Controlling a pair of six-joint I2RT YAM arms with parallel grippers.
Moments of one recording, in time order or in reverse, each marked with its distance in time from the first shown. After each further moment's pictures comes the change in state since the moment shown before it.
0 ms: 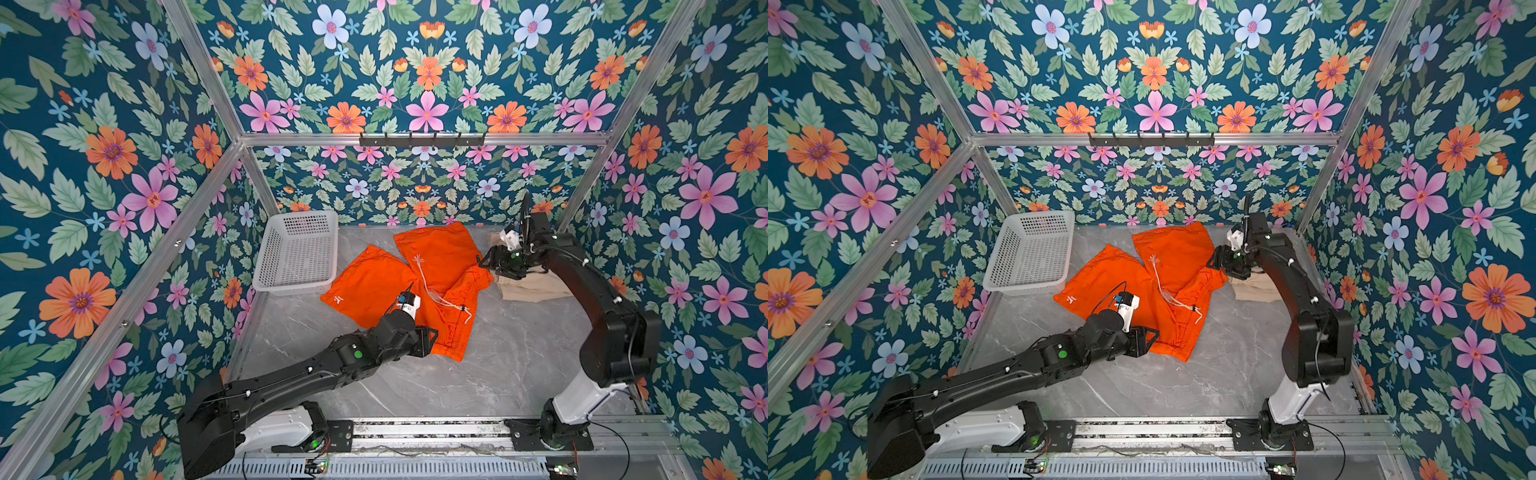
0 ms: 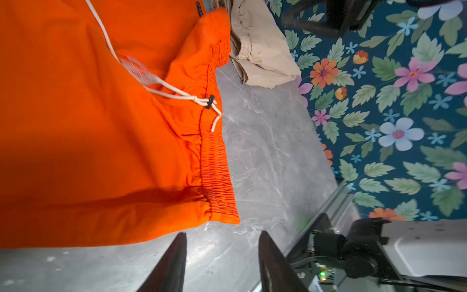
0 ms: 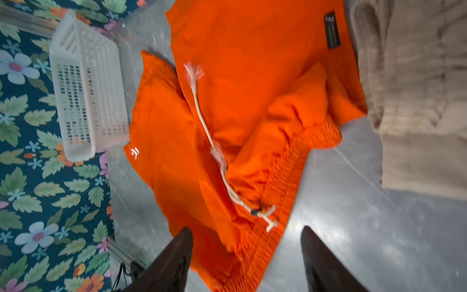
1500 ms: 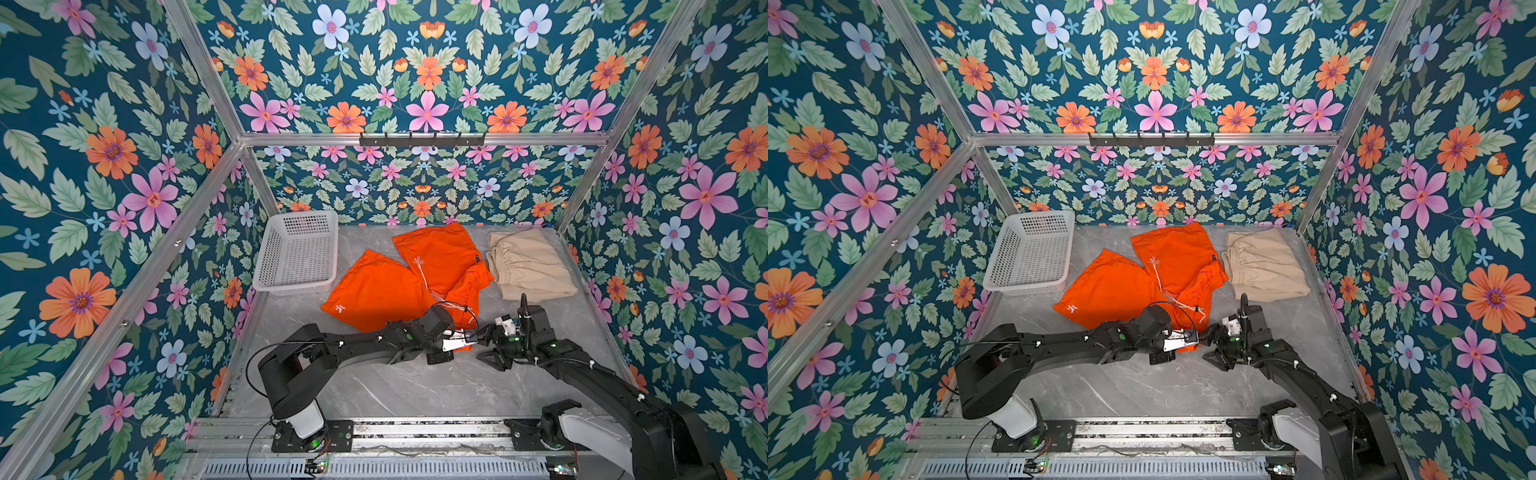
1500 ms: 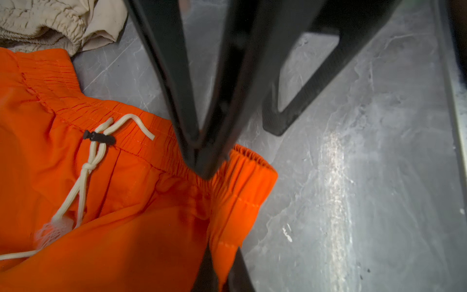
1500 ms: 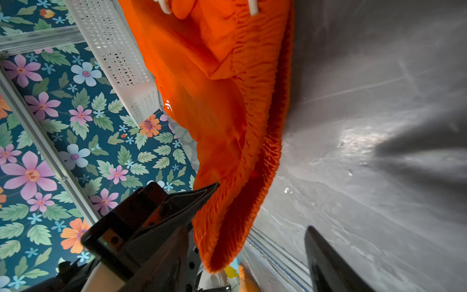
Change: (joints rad) left arm -0.007 0.532 0.176 0.122 0.213 1.158; right arm 0.172 -0.540 -1.065 0.702 -0.289 0.806
